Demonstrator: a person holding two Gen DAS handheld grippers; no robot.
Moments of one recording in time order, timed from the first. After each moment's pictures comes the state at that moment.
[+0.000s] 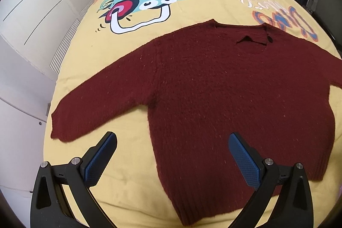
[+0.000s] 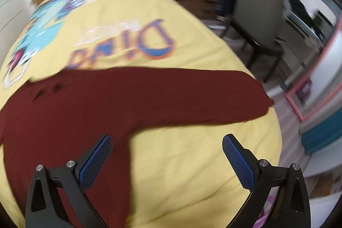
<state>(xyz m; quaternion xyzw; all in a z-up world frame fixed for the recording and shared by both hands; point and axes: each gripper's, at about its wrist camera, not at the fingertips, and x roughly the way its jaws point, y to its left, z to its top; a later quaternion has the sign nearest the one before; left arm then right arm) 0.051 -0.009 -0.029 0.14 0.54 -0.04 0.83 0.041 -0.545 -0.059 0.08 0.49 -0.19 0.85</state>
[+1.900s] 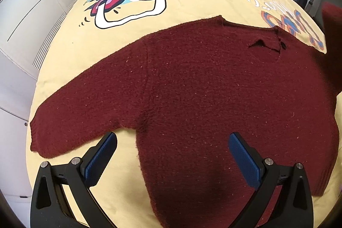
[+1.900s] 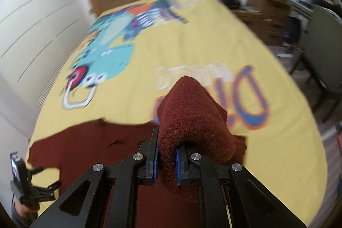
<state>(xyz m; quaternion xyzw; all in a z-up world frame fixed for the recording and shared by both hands) 0.109 0.008 -0.073 0.11 0.55 -0.06 0.83 0.185 -0.436 0.015 0.10 0.44 0.05 0.89</state>
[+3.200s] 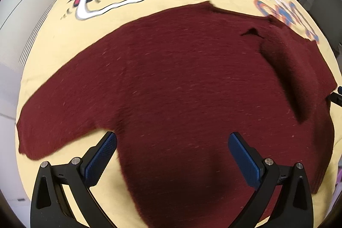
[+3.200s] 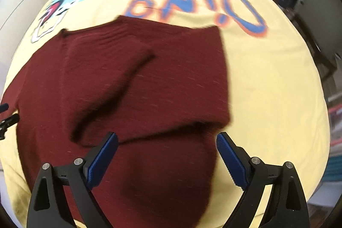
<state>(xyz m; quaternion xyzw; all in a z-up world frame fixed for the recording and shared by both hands) 0.118 -0.009 -0.092 0.10 0.58 -0.10 0.80 0.103 -0.453 -0.130 0.06 0.58 -0.01 0.81</state>
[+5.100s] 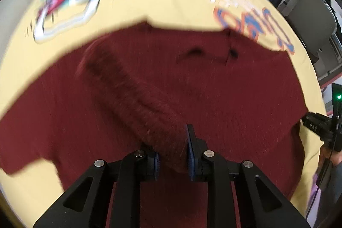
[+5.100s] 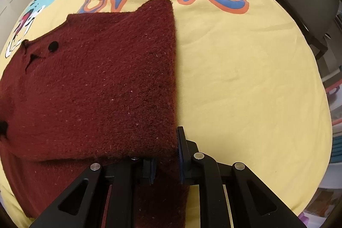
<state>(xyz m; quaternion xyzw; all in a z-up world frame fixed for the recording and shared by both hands) 0.166 -0.116 -0.128 0.03 0.59 -0.17 0.79 0.126 -0.490 -0.178 0.07 0.60 -0.07 0.80</state>
